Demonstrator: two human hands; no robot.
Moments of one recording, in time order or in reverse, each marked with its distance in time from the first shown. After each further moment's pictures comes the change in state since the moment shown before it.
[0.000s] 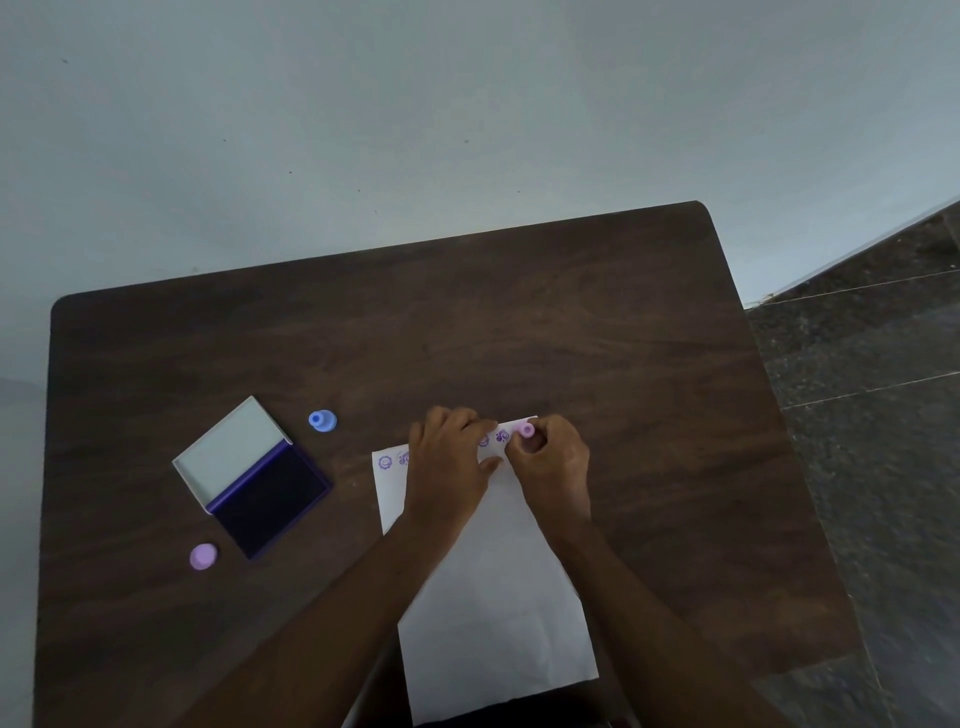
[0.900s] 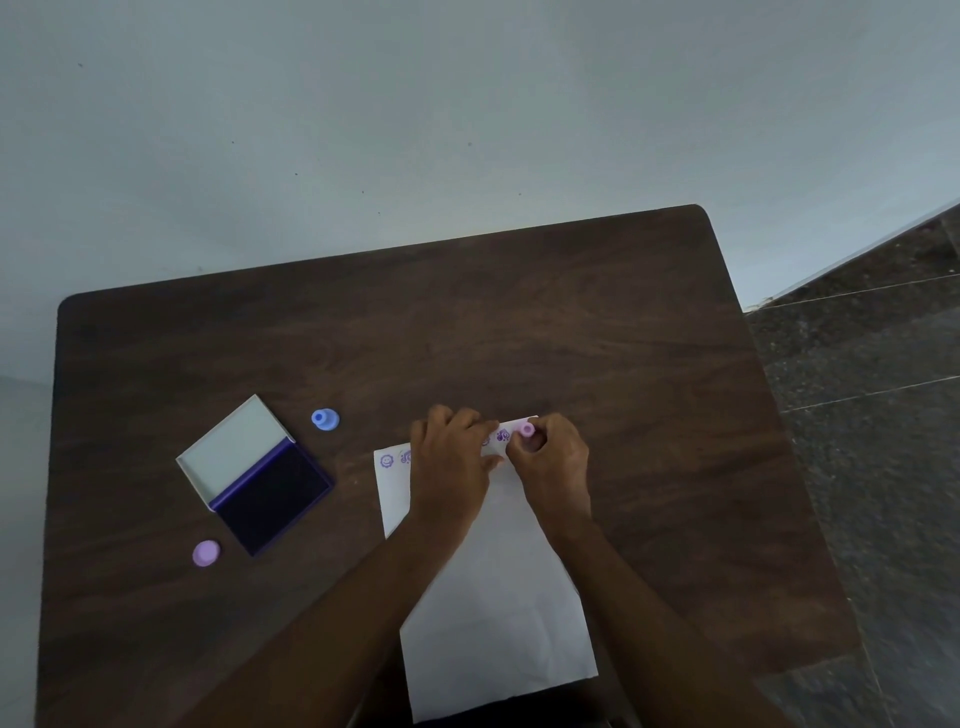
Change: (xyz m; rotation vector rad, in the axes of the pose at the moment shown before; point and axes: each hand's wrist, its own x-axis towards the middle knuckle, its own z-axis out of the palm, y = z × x) left_hand -0.003 0.005 -0.005 0.050 0.022 -0.002; right_hand 0.003 0.001 0.003 0.012 -0.057 0.087
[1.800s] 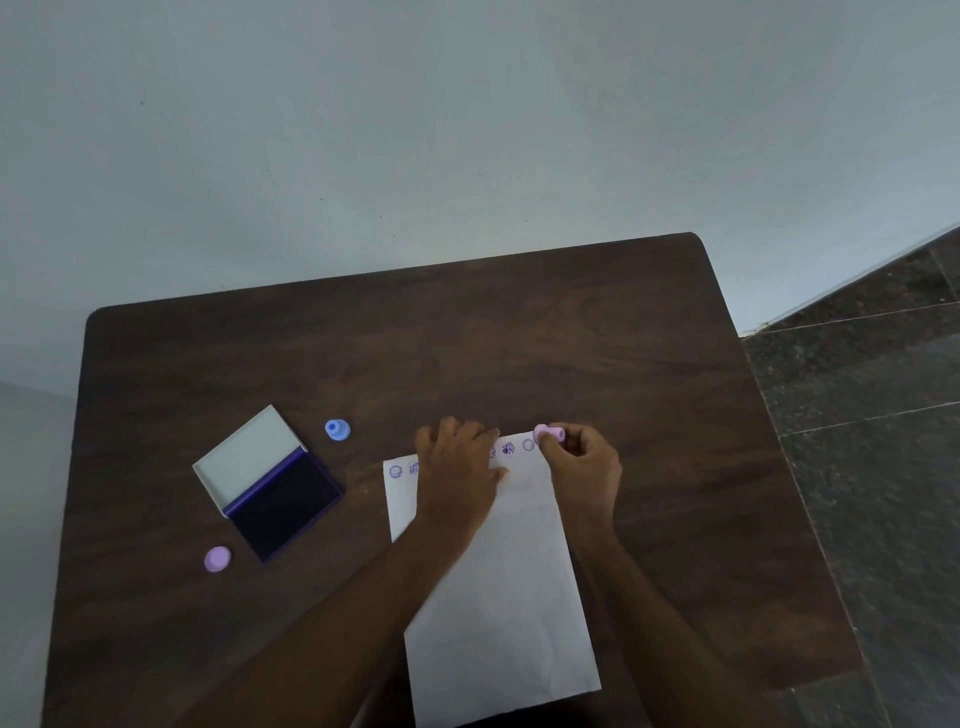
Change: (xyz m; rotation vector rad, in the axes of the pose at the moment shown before) left_hand 0.006 0.000 -0.004 0.115 -0.055 0.029; right_hand -0.012 -0.021 -0.030 0.351 0.172 0.161
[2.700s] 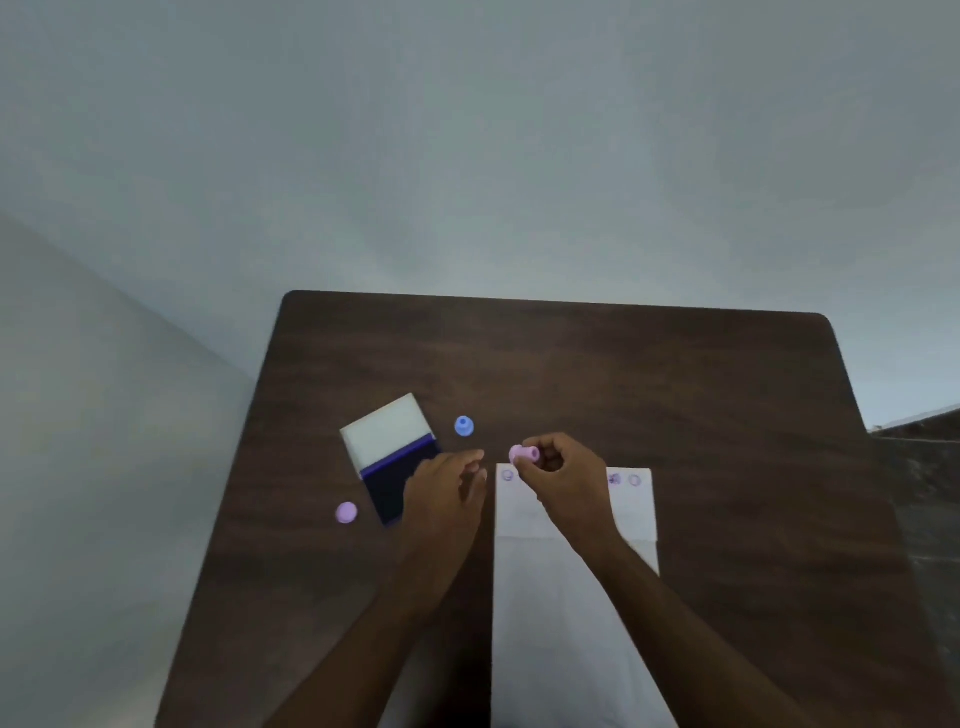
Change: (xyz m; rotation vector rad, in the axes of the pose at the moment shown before) left_hand -0.085 -0.112 -0.064 -0.523 0.176 -0.375; right_hand -0.071 -0.049 0.084 -0.291 -0.509 -0.323
